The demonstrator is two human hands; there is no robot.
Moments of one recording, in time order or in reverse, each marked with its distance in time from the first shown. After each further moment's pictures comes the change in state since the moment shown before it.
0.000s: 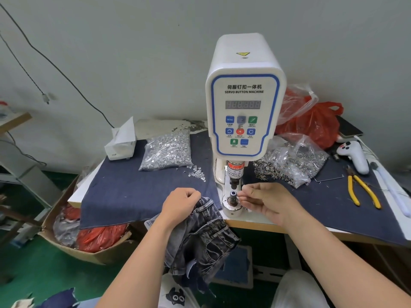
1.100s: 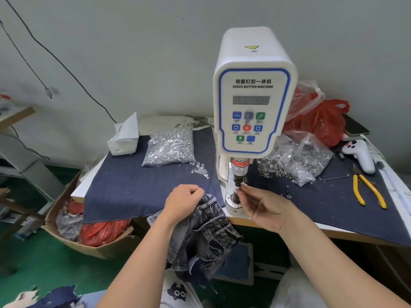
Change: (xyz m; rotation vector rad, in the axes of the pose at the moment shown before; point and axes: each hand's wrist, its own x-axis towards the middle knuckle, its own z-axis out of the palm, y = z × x) left_hand -0.002 0.004 -0.001 0.023 0.003 -0.023; right_hand -0.015 0.008 0.024 0.506 -0.051 0.275
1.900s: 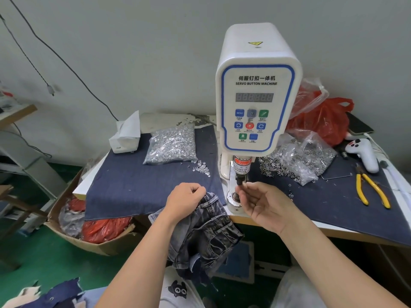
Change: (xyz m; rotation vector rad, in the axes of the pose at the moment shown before) left_hand -0.001 -0.002 -0.002 -0.026 -0.030 0.026; right_hand -0.003 0.002 -0.002 -0.021 -0.082 -0.045
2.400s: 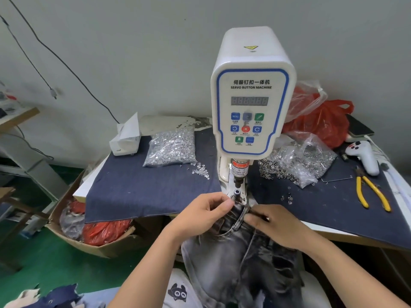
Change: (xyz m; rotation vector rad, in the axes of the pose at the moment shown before) left_hand -0.035 0.036 0.017 -0.323 -0.326 0.239; right_hand -0.010 -0.006 -0.056 -1.714 -0.218 -0.640
